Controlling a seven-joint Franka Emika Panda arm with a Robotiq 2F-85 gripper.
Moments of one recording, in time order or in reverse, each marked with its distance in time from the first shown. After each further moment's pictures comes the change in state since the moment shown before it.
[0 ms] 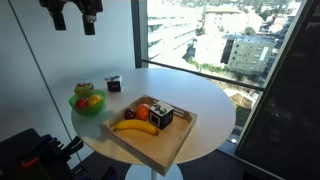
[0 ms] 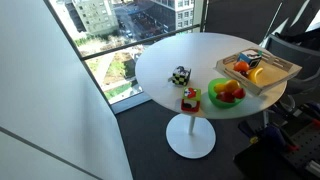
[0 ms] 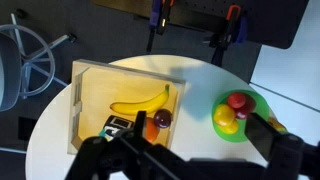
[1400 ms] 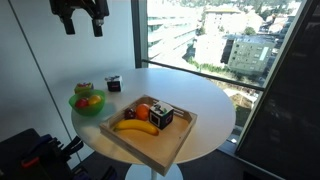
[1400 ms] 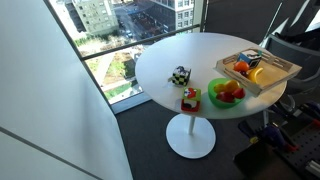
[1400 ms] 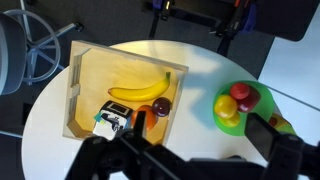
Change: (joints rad) arm 0.026 0.067 0.056 0.007 0.001 0.087 0.020
